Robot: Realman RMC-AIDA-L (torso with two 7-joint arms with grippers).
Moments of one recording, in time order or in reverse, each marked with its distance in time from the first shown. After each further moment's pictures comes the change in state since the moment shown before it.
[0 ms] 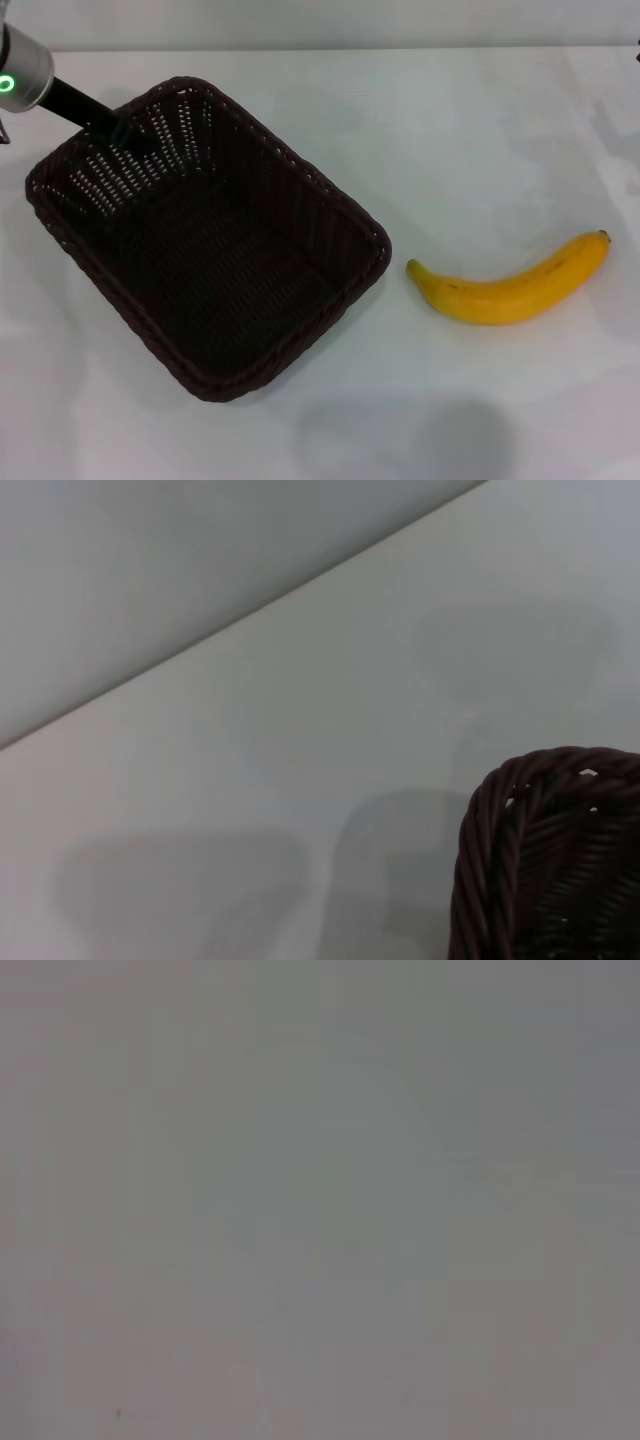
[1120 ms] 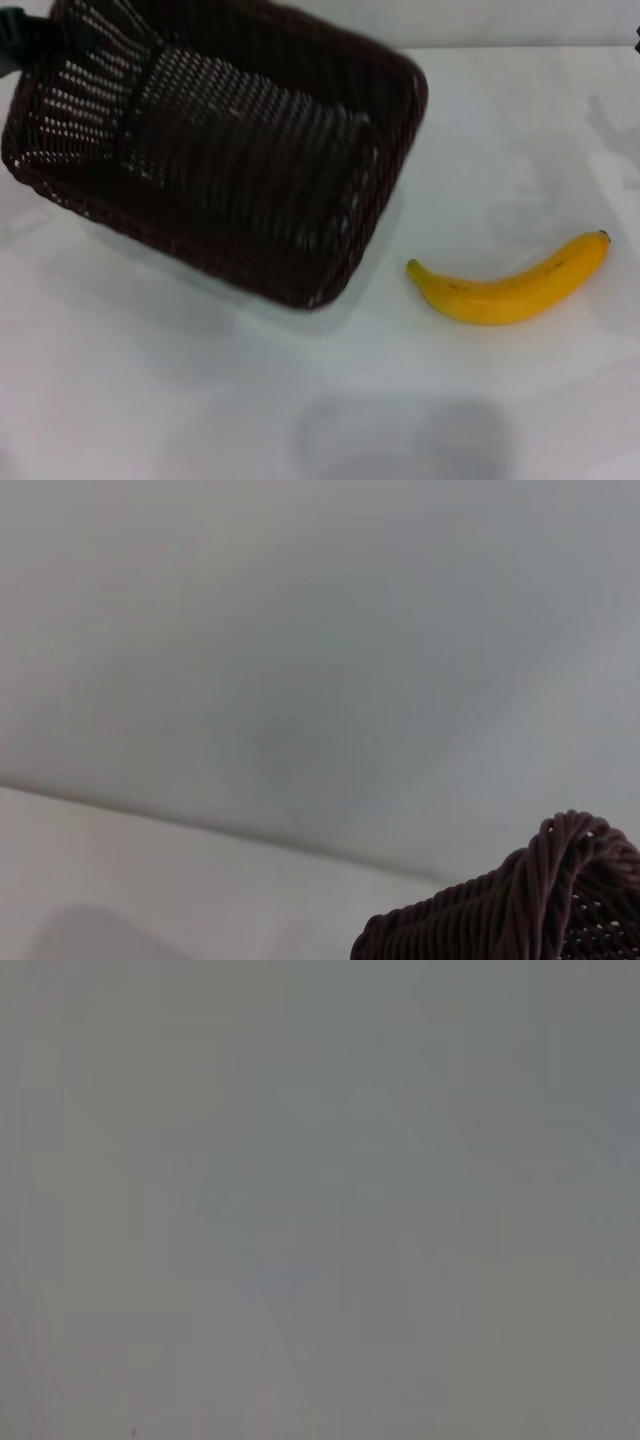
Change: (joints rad) left arm 0.263 0.143 -0.299 -0.004 -0.650 -0.285 -0.083; right arm 0.008 -0.002 -0.009 -0.011 -0.004 0.013 0.000
